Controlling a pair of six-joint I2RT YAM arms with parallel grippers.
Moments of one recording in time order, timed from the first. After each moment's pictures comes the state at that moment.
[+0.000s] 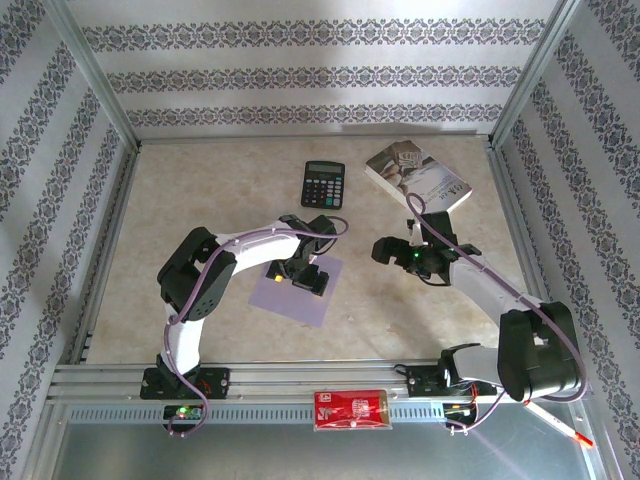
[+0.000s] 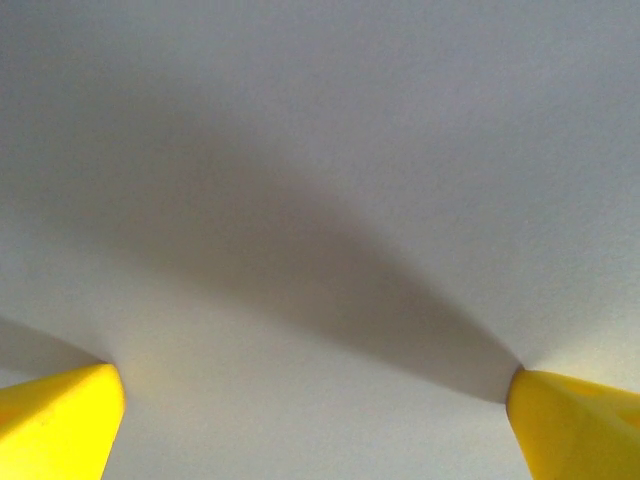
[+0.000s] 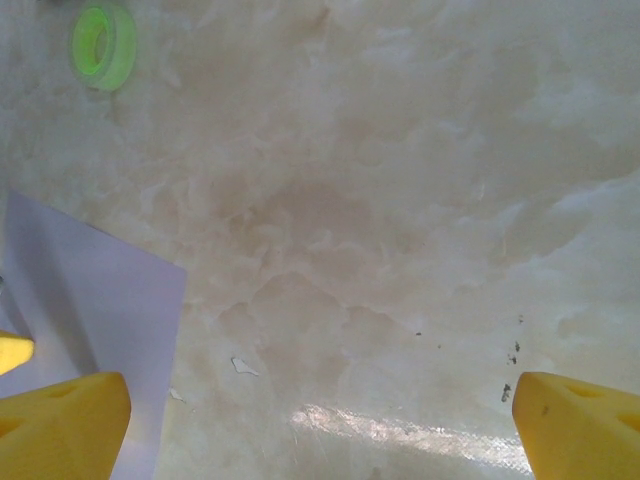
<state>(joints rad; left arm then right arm) -0.75 1.98 1.36 -0.96 0.01 -0.43 0.19 1.28 0.65 -0.37 -0.36 0.50</state>
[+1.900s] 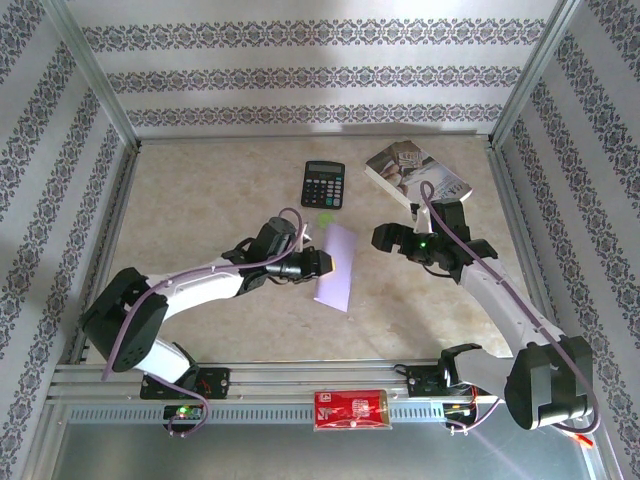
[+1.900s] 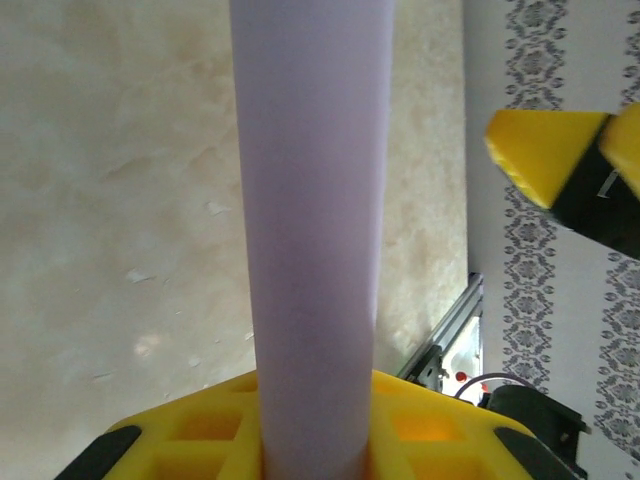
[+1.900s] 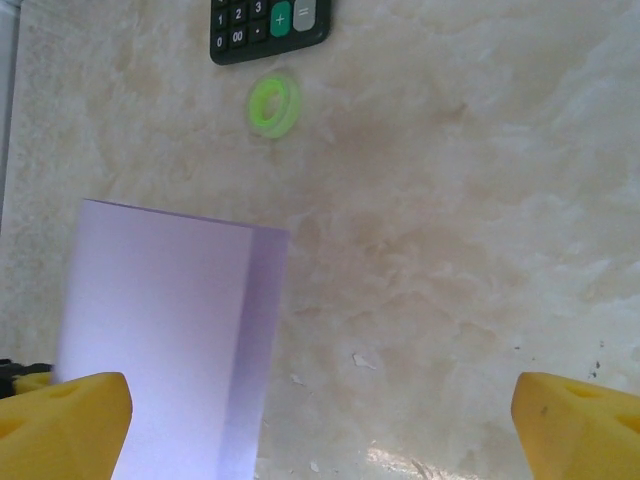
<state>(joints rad) -0.69 1.51 0.78 0.09 0.48 -0.99 0.20 1.13 0.77 -0.48 -0.44 0.49</state>
